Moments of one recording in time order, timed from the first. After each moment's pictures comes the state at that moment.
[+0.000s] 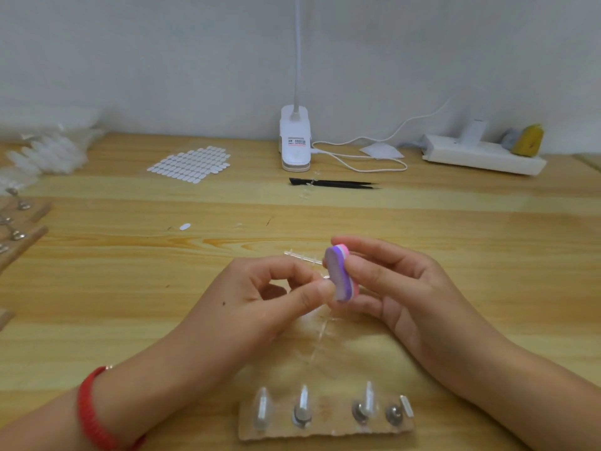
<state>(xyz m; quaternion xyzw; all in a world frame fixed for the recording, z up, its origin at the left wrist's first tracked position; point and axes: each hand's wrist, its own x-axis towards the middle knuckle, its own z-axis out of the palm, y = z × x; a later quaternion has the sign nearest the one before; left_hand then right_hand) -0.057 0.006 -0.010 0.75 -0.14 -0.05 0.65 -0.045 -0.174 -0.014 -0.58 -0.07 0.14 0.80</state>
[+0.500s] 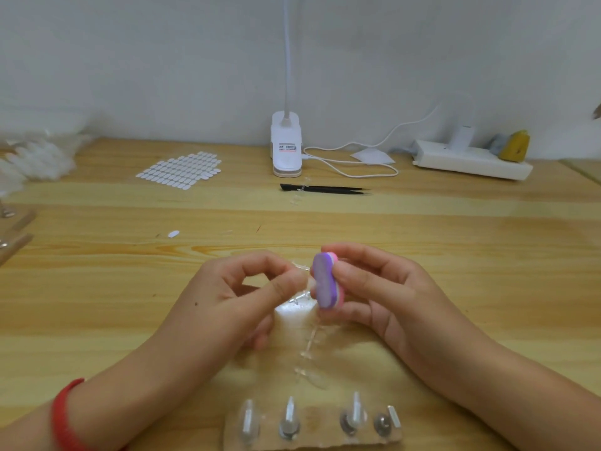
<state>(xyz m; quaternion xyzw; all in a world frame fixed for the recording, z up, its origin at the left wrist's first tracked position) -0.050 0.011 -0.017 0.75 -0.09 -0.02 0.65 -0.041 -0.178 -0.015 -0.58 -0.08 0.16 0.79</state>
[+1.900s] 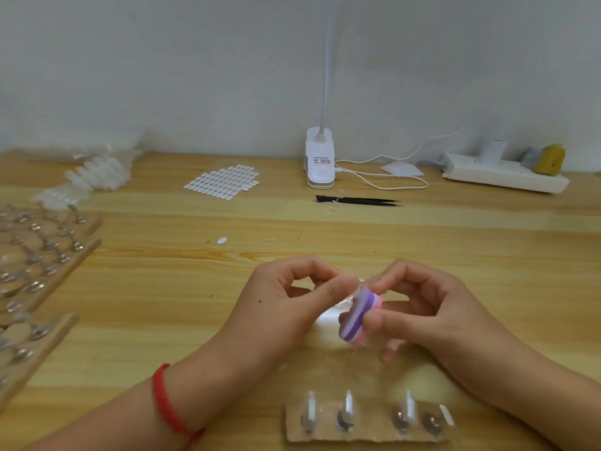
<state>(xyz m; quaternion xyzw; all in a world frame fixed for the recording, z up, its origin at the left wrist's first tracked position) -0.055 0.007 -0.005 0.71 -0.10 -0.01 0.70 -0.050 -0.174 -0.013 -0.65 -0.16 0.14 0.73</state>
